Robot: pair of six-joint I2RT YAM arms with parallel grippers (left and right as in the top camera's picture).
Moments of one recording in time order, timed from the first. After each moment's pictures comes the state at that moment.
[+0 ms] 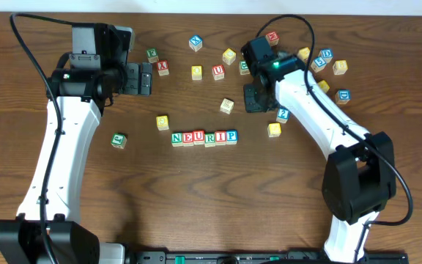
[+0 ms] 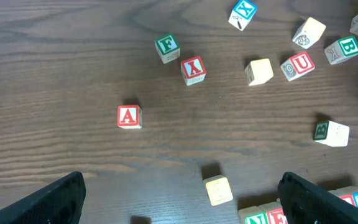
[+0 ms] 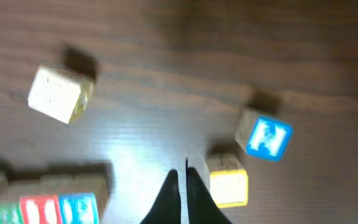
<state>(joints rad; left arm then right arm) -0.03 1.57 1.45 -0.79 0.10 0.07 0.43 2.00 1.67 -1.04 0.12 0.32</state>
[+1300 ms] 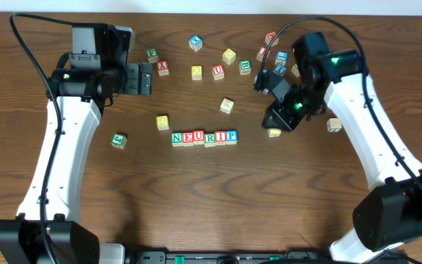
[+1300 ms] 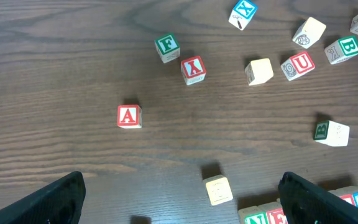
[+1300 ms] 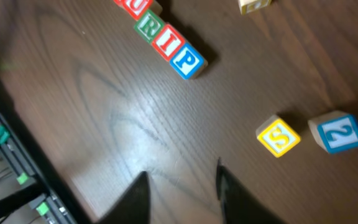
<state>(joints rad) -0.03 1.57 1.45 -0.79 0.10 0.07 0.25 1.77 1.59 -1.28 -0.44 -0.58</state>
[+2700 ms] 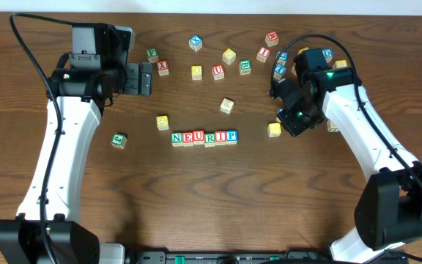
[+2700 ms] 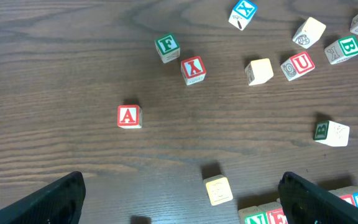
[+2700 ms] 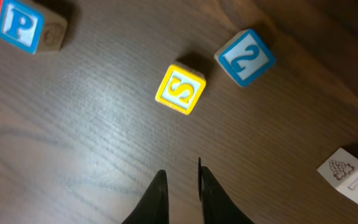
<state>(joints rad) -0.03 1.57 1.45 -0.79 0.10 0.07 0.22 1.77 1.40 -1.08 -0.11 -0.37</state>
